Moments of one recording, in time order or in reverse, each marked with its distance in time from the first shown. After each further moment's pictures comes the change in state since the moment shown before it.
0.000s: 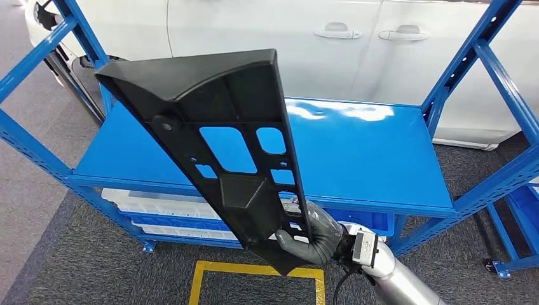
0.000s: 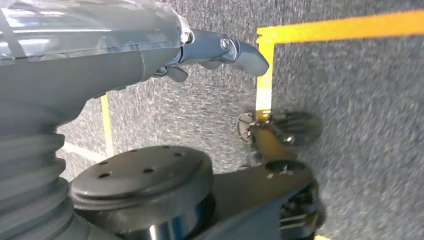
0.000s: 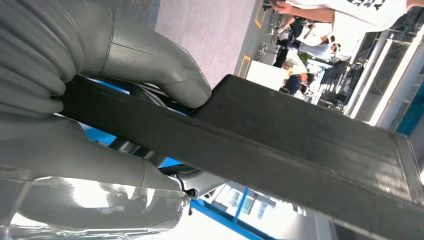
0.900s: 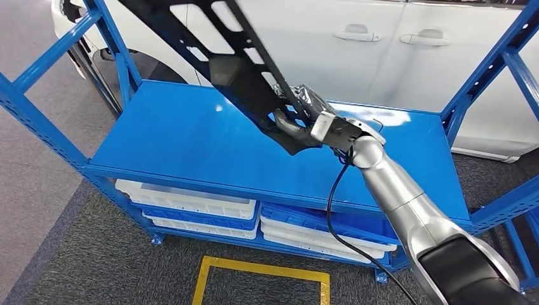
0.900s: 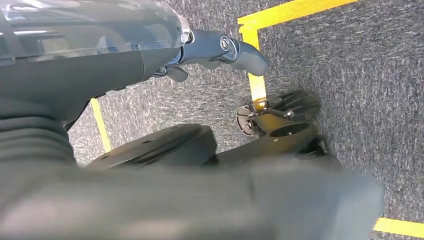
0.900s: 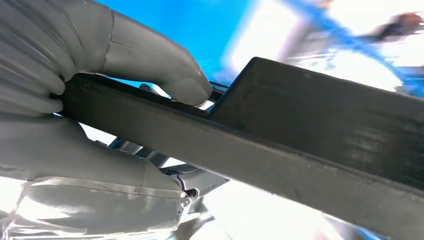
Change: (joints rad) left arm -0.054 -0.066 0.938 0.022 -1.128 -0.148 -0.094; right arm -0.570 0.113 -0.075 0.499 0.214 -0.097 -0.006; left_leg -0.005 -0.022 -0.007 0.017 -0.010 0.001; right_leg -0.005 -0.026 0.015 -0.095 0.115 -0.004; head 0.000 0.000
